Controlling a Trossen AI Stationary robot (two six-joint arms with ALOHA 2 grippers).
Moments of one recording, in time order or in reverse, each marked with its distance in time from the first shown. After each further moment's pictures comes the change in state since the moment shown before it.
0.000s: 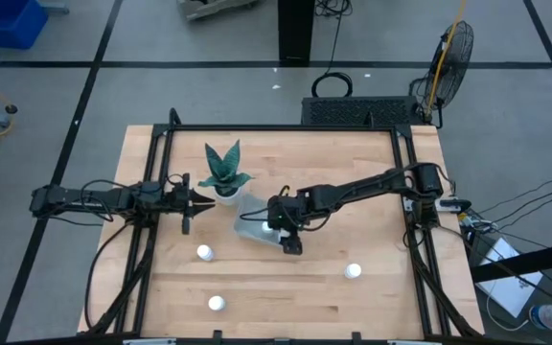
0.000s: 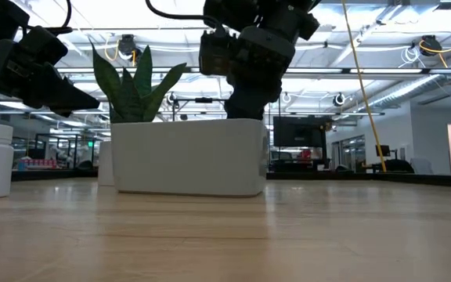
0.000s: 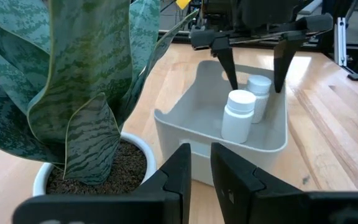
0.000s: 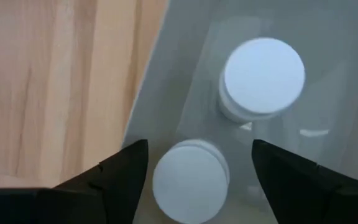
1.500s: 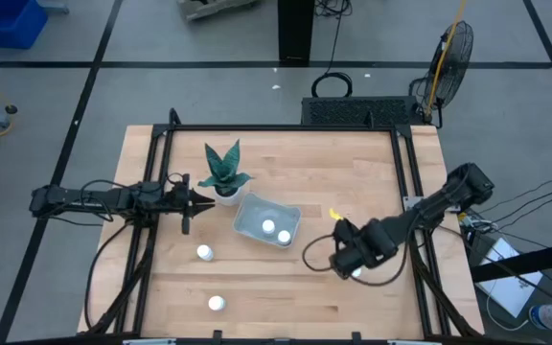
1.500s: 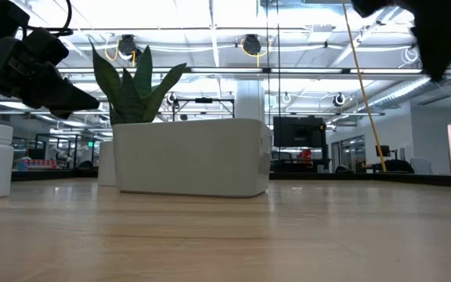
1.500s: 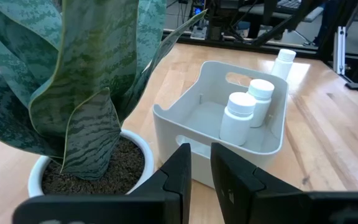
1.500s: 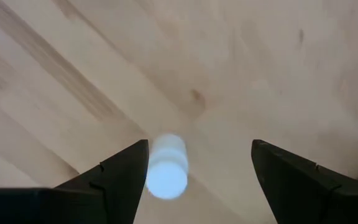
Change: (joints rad) left arm 0.000 0.000 0.000 0.000 -0.002 -0.054; right arm 0.452 -0.343 -0.080 -0.757 0.302 1.200
